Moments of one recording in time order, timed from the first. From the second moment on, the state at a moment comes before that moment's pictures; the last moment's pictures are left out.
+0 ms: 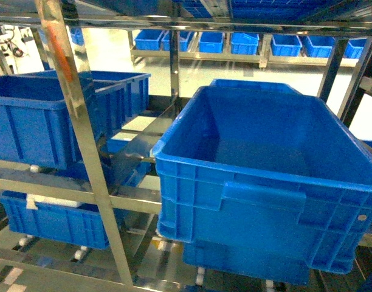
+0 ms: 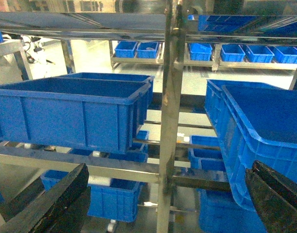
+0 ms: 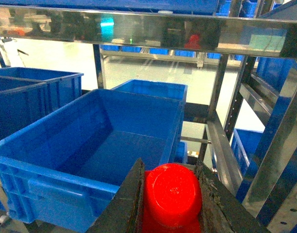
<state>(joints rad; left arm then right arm) 0.00 0.01 0.01 0.00 0.00 0.00 -0.01 0.47 0.20 0.24 -0.04 0.00</state>
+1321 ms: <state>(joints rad) 0.00 0.01 0.01 0.00 0.00 0.00 -0.01 0.47 0.20 0.24 -0.04 0.00</state>
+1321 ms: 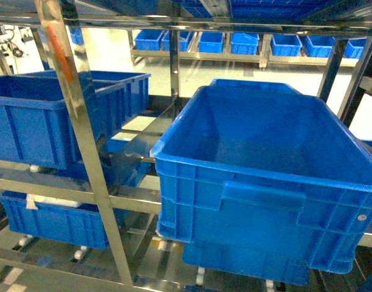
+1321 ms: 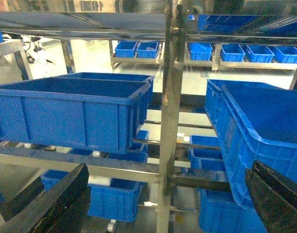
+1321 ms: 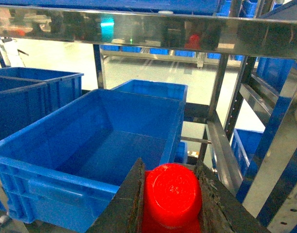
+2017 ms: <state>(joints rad) 0.00 0.01 0.01 0.00 0.00 0.00 -0.01 0.47 0.20 0.24 -0.04 0.00</state>
